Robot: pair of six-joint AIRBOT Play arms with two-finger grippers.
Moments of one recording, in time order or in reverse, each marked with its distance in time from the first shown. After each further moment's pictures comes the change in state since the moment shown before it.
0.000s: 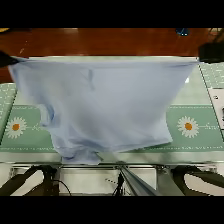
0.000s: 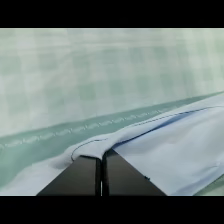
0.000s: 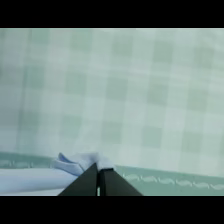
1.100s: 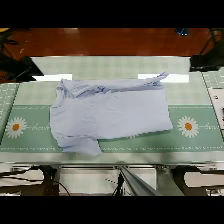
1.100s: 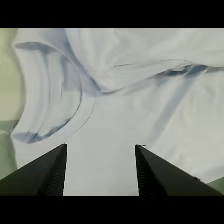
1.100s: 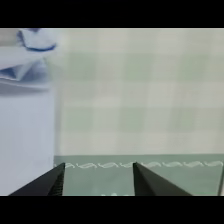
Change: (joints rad) left arm 0.029 -0.360 -0.005 0.141 -0.011 -0.107; right arm -0.137 -0.169 0.008 -0.014 0.045 -0.006
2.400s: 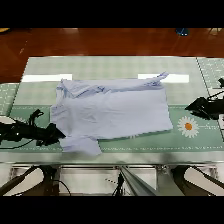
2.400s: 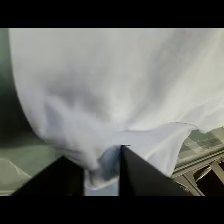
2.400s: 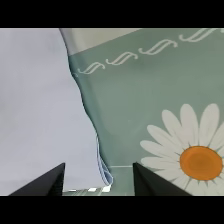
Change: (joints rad) left arm 0.118 0.325 -1.159 -0.129 0.311 0.189; right arm -0.437 0.338 -0.877 0.554 -0.194 -0.236
